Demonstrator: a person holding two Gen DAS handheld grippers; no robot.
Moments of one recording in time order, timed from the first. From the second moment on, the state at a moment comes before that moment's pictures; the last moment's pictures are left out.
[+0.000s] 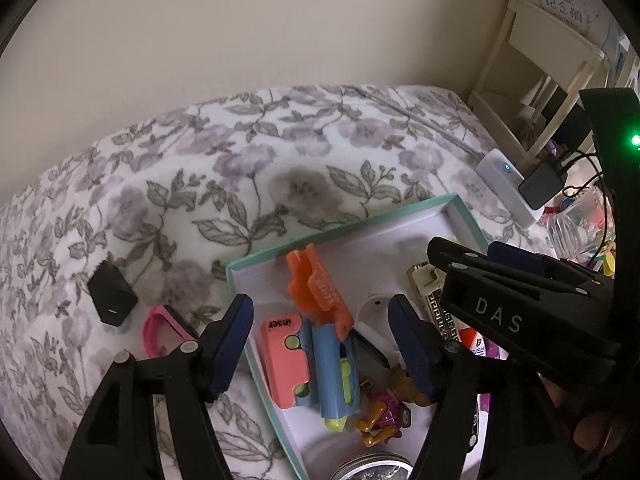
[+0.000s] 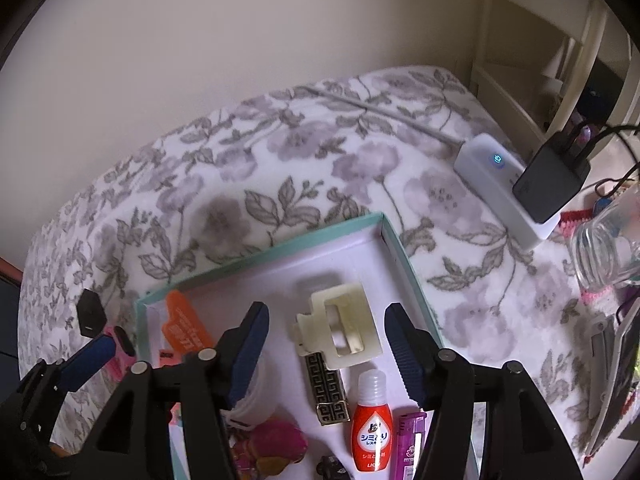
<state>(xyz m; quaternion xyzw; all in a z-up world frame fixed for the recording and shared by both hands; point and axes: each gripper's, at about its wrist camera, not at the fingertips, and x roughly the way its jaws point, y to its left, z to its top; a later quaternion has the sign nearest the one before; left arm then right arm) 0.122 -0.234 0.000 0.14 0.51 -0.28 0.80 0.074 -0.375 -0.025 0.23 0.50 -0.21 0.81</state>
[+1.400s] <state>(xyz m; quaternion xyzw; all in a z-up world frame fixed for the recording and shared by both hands) 0.244 0.027 -0.005 -0.08 0.53 0.00 0.84 0.157 -0.158 -0.019 0.11 0.49 -0.01 0.86</state>
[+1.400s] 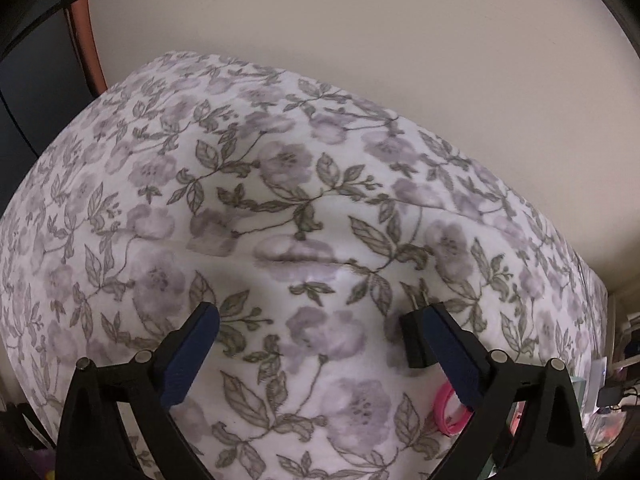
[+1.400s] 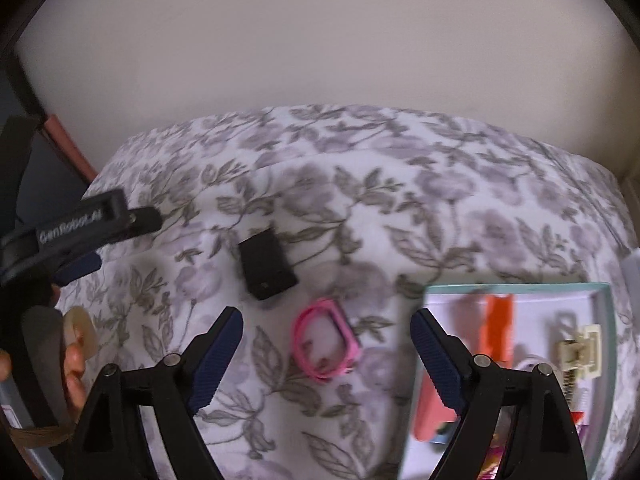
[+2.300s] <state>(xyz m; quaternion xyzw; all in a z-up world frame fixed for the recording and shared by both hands) 0.249 -0.006 -0.046 -0.09 0.56 -0.08 0.82 0.165 -0.151 -0.087 0.06 0.54 -0.03 0.84</state>
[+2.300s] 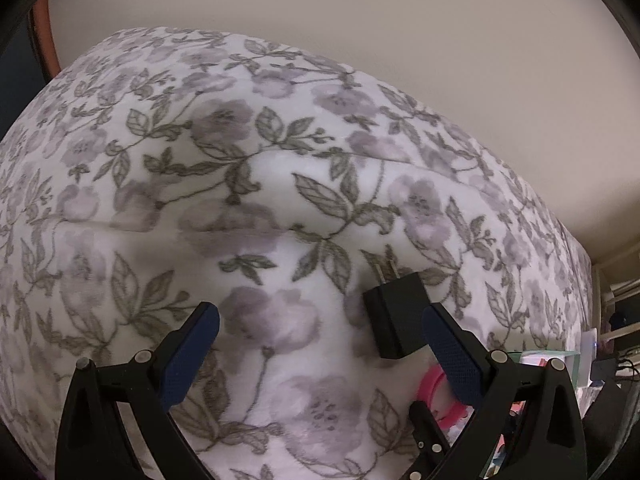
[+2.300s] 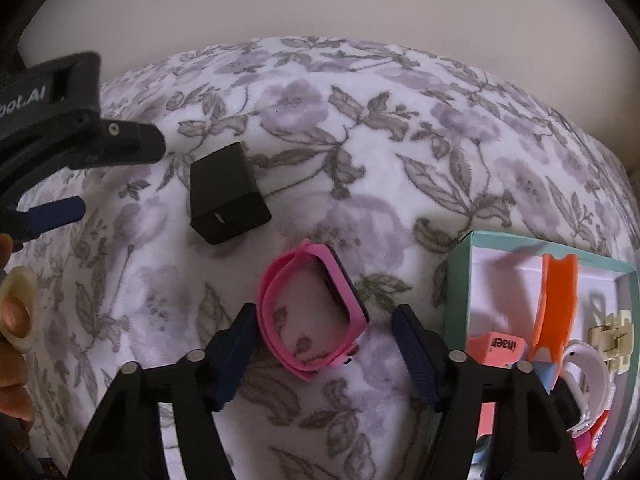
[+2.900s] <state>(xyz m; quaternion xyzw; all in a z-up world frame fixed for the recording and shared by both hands) 0.247 -0.046 -0.058 -0.03 0.54 -0.08 0.84 0.160 -0.165 -0.080 0.09 0.53 -0.03 0.84</state>
